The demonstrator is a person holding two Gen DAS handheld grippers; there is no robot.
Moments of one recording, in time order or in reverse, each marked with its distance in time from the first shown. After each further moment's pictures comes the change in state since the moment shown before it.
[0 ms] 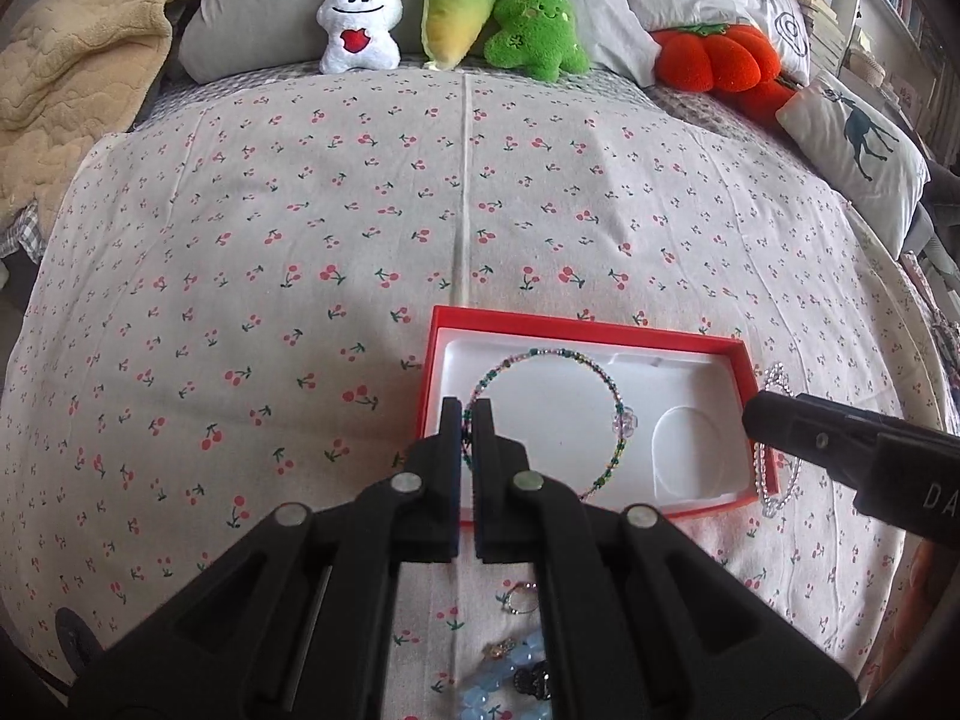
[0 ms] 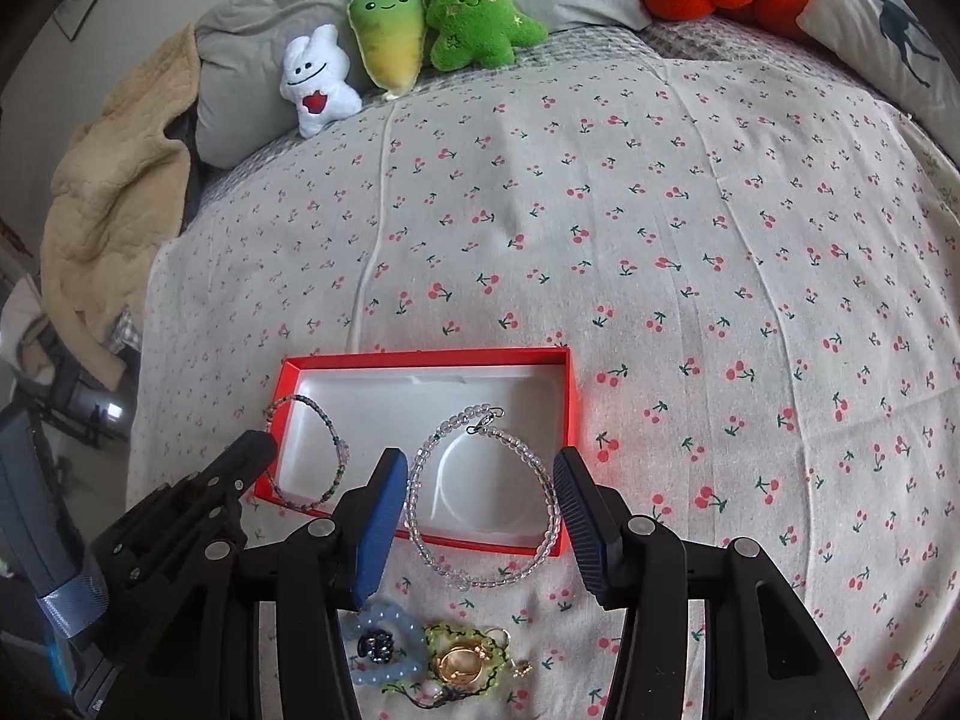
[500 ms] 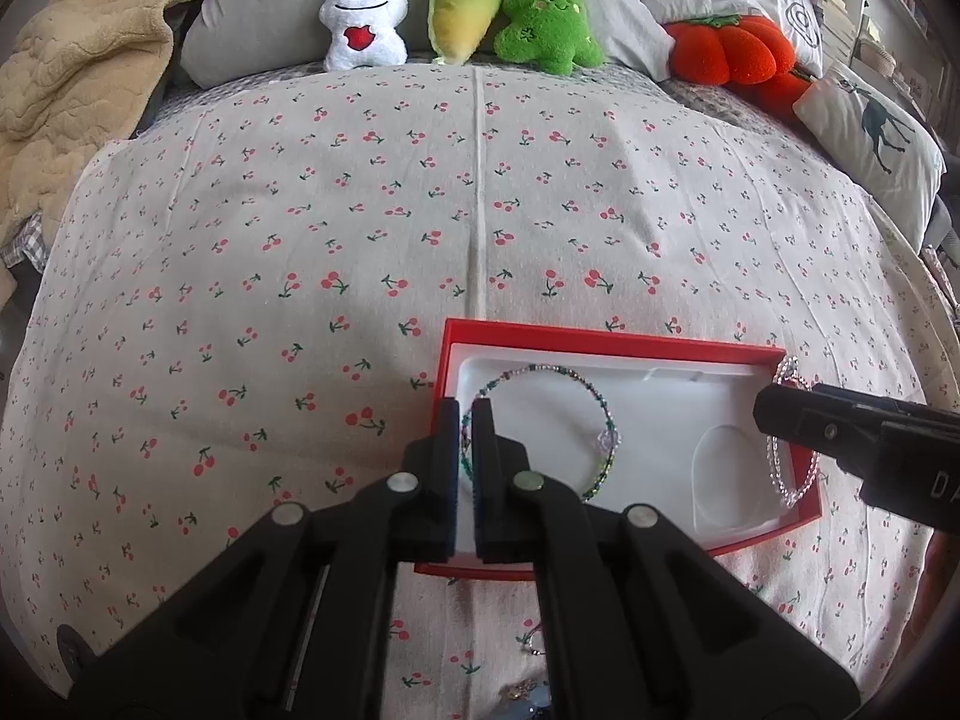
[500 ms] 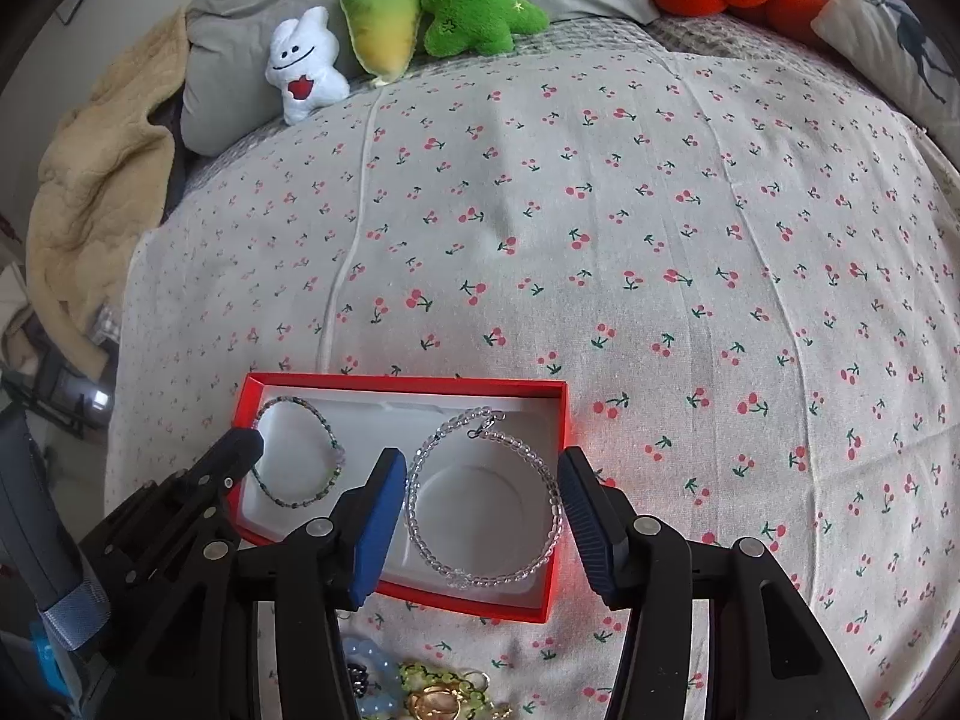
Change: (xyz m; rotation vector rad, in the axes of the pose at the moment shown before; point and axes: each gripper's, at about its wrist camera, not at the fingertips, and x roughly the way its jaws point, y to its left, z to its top) left arm 0.019 0.001 0.003 0.014 -0.003 0.037; right arm 0.023 -0.001 0.013 -0.028 0.014 -0.033
